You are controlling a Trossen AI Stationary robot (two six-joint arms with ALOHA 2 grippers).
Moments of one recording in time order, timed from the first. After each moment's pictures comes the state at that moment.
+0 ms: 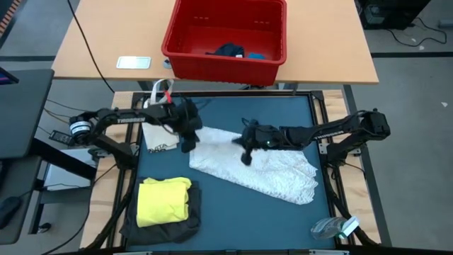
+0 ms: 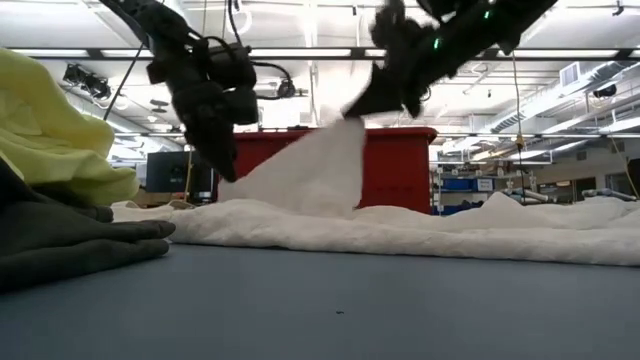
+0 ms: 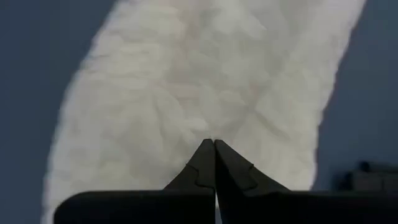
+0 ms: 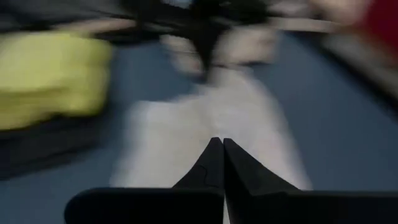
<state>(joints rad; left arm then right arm) 0.44 1.43 0.88 -0.53 0.34 0.14 0.00 1.49 0.87 0.12 0.23 0.19</state>
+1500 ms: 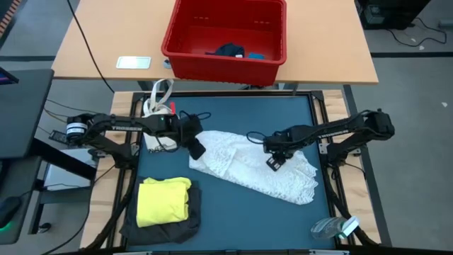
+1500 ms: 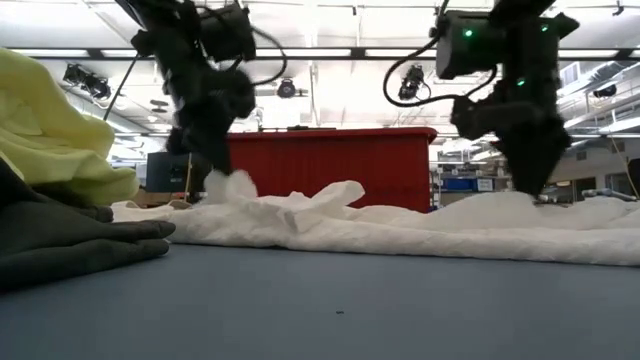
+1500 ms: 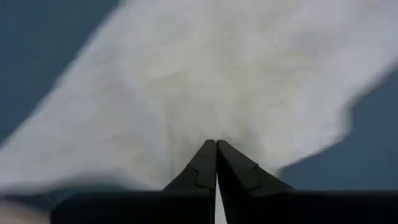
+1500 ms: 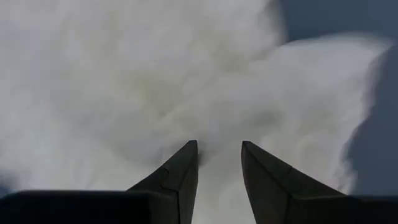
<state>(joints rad) 0.21 1.38 0.89 -0.56 0.09 -0.51 -0.01 1.44 0.87 -0.94 0.00 0.82</state>
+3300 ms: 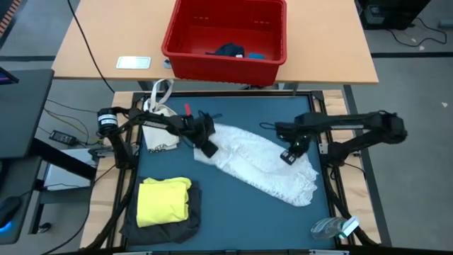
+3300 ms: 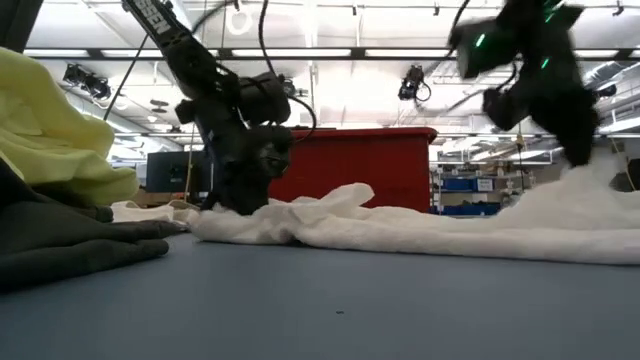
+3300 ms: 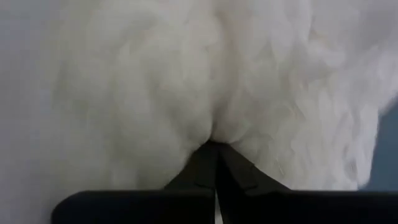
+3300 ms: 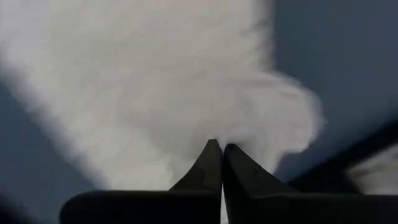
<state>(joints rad) 0.32 1.75 0.90 -0.23 0.30 -0.51 -0.19 1.28 0.88 -1.25 -0.20 0.66</state>
